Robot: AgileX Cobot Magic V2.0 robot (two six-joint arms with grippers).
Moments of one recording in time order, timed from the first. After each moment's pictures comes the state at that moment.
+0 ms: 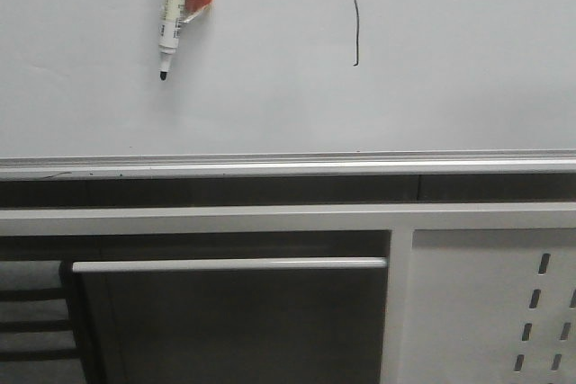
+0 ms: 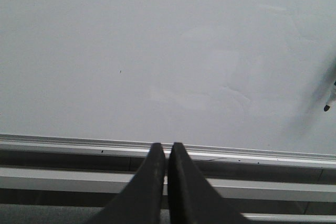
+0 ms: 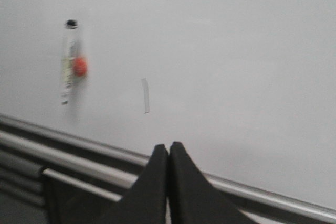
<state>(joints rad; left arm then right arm) -0.11 0.00 0.00 -0.10 0.10 0.00 0.11 -0.01 -0.29 0.65 0.41 -0.64</state>
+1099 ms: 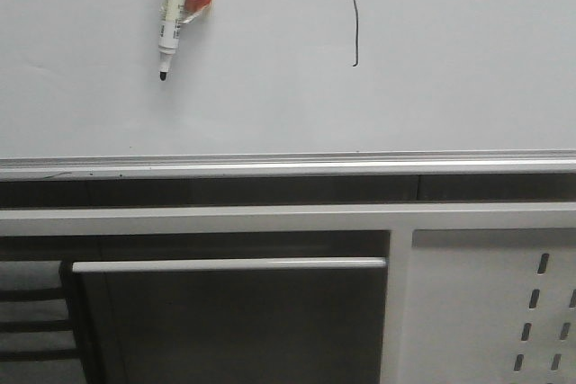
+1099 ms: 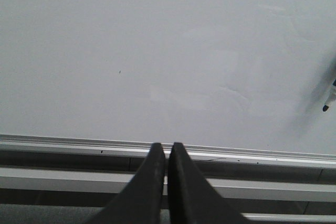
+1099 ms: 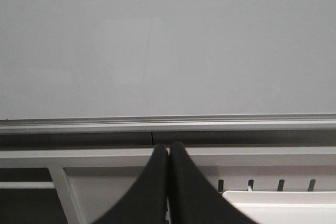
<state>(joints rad) -0.11 0.00 0.00 -0.10 0.10 0.00 0.00 -0.01 0.01 0.04 0.14 -0.03</state>
